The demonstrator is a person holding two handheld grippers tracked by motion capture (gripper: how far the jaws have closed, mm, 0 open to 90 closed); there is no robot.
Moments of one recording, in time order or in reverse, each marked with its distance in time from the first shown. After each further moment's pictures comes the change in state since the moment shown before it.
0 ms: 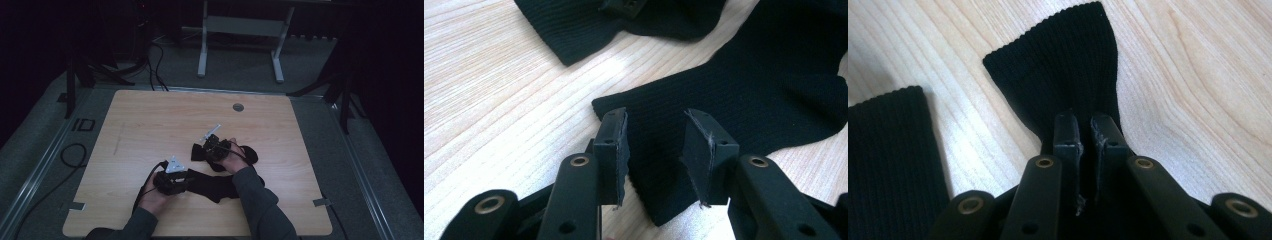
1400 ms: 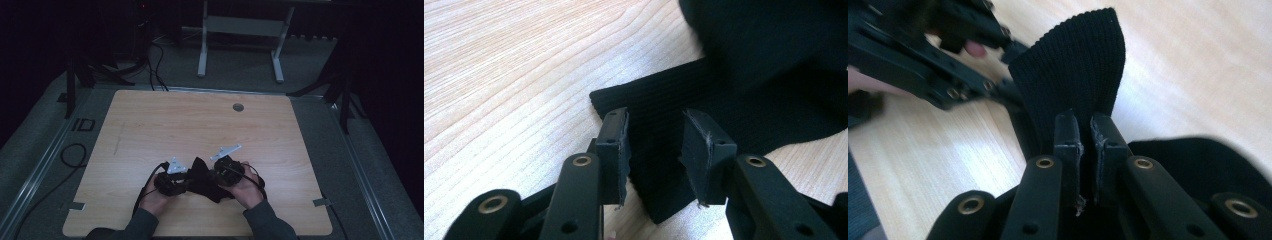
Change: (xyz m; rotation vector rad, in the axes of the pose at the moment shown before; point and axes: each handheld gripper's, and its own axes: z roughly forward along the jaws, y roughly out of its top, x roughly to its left) left arm -0.002 -0.002 0.003 0.015 0.010 -0.017; right arm 0.070 -0.052 -0.080 -0.160 0.103 0.161
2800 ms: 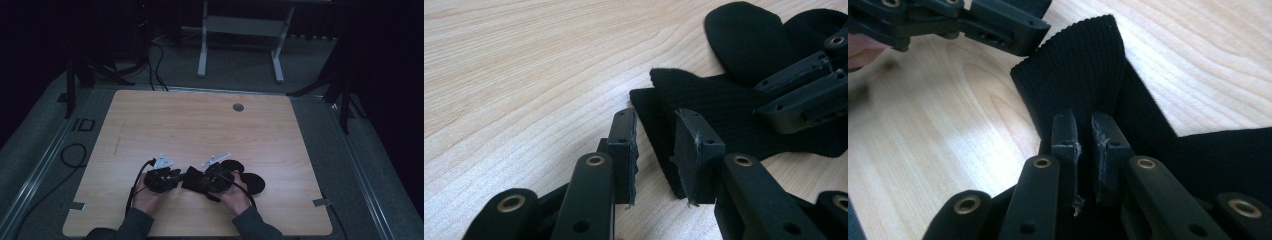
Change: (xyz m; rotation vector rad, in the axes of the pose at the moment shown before) left arm 0.018 -0.004 -0.022 -0.058 0.016 -0.102; right arm 0.013 -0.008 0.036 0.022 0.027 0.069
